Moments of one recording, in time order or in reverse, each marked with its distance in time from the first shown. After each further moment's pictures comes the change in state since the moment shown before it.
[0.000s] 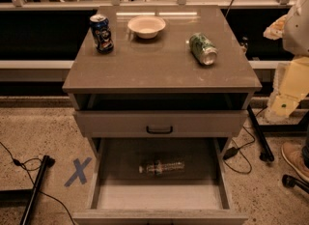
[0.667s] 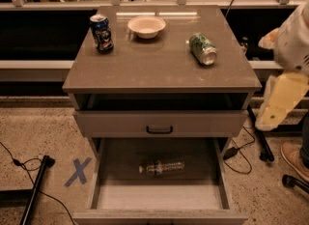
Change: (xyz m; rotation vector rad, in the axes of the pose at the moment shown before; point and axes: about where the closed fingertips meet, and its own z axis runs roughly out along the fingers) arm 0.000 0.005 0.023 0.024 -0.006 0.003
